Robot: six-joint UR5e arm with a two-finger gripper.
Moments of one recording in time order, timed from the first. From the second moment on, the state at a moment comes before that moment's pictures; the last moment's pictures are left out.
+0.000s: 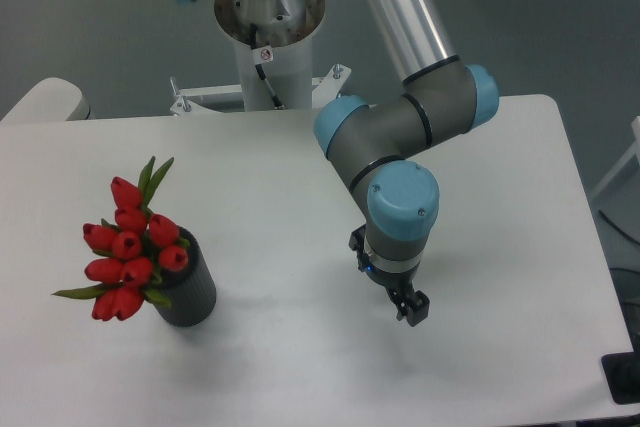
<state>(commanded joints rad) 2.47 -2.13 -1.47 -1.08 1.58 1.45</state>
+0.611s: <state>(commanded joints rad) 2.46 -2.11 -1.52 -1.03 1.58 1.44</state>
